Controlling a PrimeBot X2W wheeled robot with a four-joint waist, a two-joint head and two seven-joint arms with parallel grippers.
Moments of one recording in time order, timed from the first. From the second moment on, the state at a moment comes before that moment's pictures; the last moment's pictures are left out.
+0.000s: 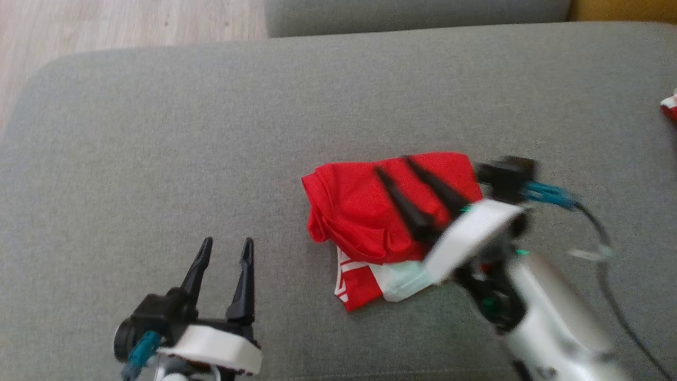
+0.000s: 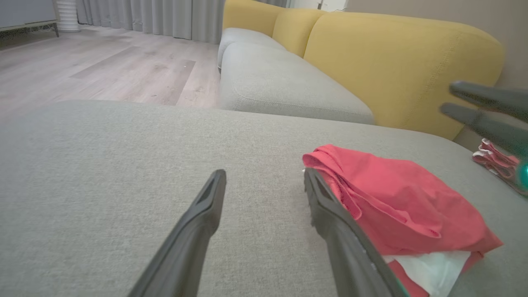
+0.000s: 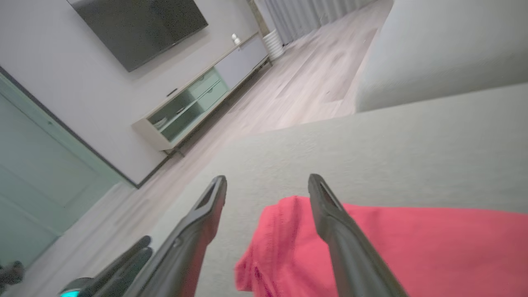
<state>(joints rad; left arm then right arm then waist) 0.06 0.07 -0.29 0.07 -0.24 0.05 -0.25 -0.38 -0.09 0.52 0.24 0.73 0.13 0.17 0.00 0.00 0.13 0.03</state>
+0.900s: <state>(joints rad) 0.14 0.07 -0.18 0.04 -0.18 0.03 -0.25 -0.09 -0.19 0.22 0.12 0.21 0.13 -0.04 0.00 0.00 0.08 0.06</state>
